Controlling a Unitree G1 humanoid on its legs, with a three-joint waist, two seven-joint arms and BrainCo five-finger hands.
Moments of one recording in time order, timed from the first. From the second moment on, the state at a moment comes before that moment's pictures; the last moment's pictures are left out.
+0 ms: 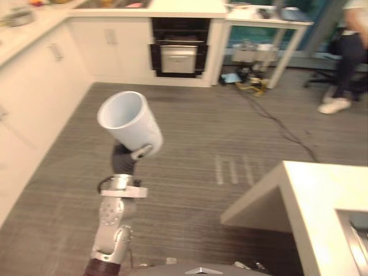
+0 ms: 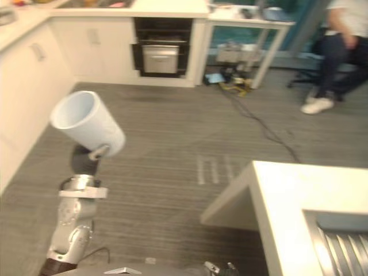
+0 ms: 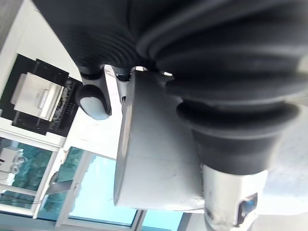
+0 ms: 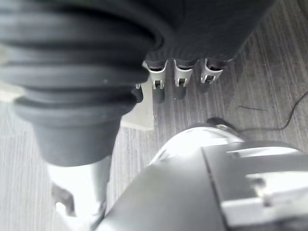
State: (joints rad) left arm 0.09 0.07 -0.33 -0.20 -0.41 -0.34 0.02; right arm 0.20 -0.17 -0.40 1.07 -0.05 -0.10 0.10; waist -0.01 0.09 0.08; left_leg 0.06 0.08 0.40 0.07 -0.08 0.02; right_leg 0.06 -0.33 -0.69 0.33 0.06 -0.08
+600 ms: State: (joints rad) left arm 0.07 0.19 -0.36 -0.05 -0.36 -0.34 0.02; right arm 0.15 -0.10 -0.16 1.08 -0.01 -0.12 0.13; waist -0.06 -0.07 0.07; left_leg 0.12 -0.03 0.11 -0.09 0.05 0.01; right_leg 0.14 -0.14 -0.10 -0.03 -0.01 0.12
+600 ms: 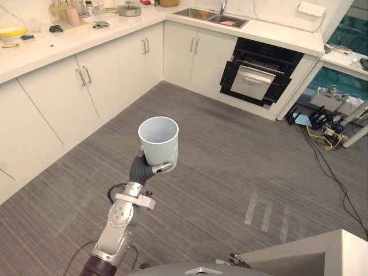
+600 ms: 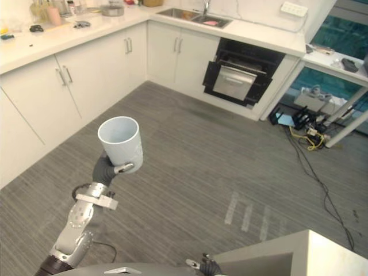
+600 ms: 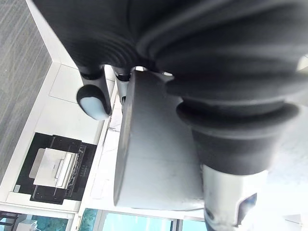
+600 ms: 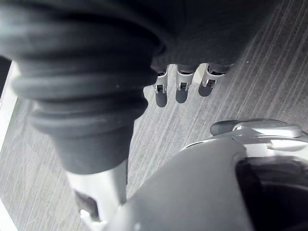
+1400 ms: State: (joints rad) left arm 0.22 0.07 -0.20 -0.08 -0.39 -0.42 0.03; right arm 0.16 -0.13 -0.29 1.08 0.11 -0.15 0.22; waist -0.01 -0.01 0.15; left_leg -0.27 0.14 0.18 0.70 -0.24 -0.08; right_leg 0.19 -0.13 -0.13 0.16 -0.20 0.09
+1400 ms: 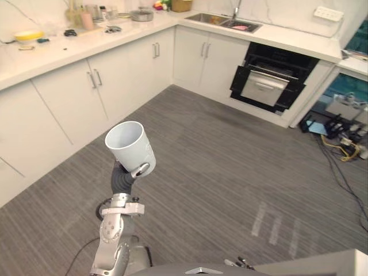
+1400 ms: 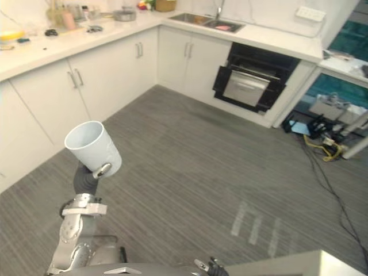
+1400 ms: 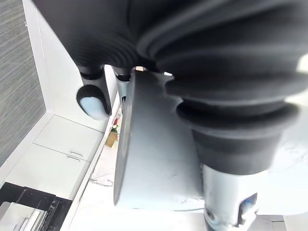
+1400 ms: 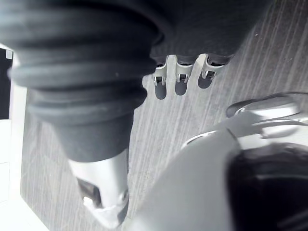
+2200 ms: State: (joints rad) left arm 0.03 0.09 -0.32 -0.10 -0.40 -0.28 -0.07; right arm 0.28 -0.01 -0.41 0.96 0.15 -0.26 0.19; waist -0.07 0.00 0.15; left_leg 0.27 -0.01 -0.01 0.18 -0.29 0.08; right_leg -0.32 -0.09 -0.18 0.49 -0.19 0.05
